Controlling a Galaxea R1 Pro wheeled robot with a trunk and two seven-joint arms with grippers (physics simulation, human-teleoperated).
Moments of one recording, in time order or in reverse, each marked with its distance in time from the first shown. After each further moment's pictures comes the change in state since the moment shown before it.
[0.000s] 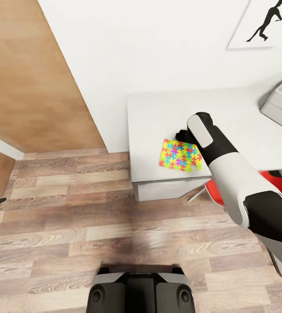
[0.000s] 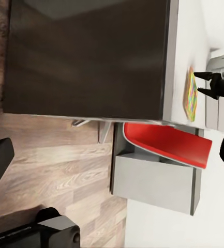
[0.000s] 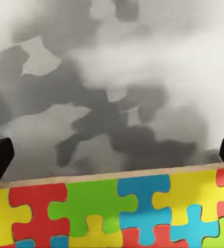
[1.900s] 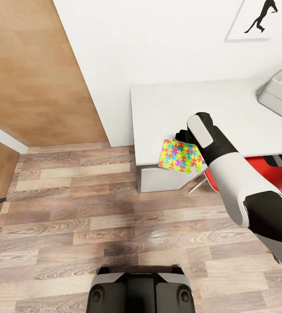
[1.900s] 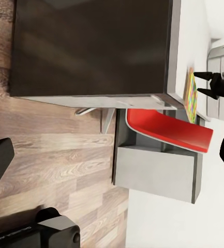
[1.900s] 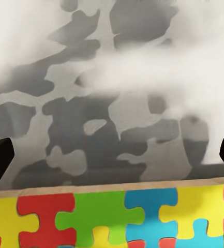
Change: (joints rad) left arm 0.000 0.000 0.000 0.000 0.000 0.000 0.000; right arm 0.001 -0.001 0.000 0.000 -0.002 -0.007 0.001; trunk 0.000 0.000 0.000
